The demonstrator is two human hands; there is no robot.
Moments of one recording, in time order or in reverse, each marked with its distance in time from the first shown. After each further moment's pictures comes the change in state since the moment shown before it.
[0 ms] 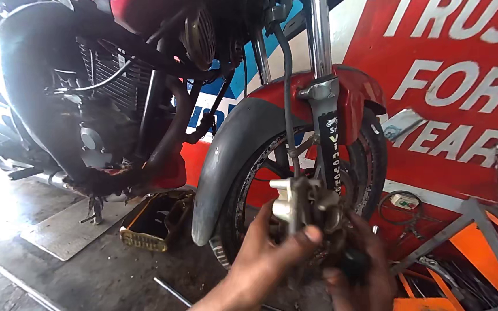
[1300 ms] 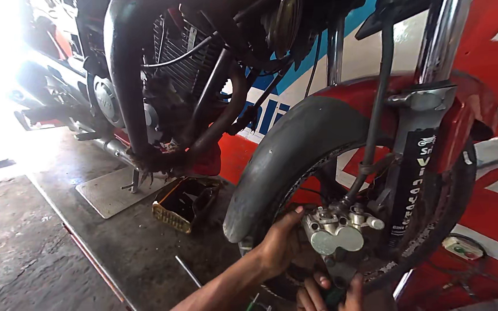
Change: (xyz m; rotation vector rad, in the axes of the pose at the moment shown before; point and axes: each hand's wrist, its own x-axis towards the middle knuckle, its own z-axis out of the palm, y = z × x) left_hand 0.050 -0.062 -0.047 -0.555 -0.107 -0.076; right_hand -0.051 0.046 0.062 1.461 0.019 0.913
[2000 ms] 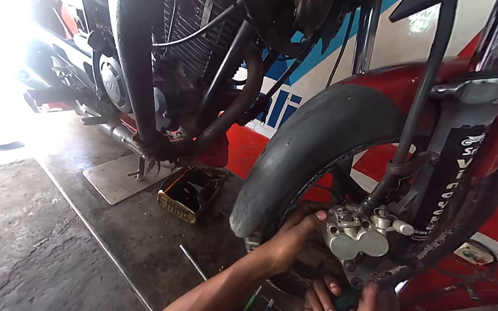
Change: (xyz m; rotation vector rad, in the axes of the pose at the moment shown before) left_hand 0.006 -0.008 -0.013 0.229 -0.053 0.064; right_hand -0.002 0.001 -0.010 -0.076 0.057 -0.078
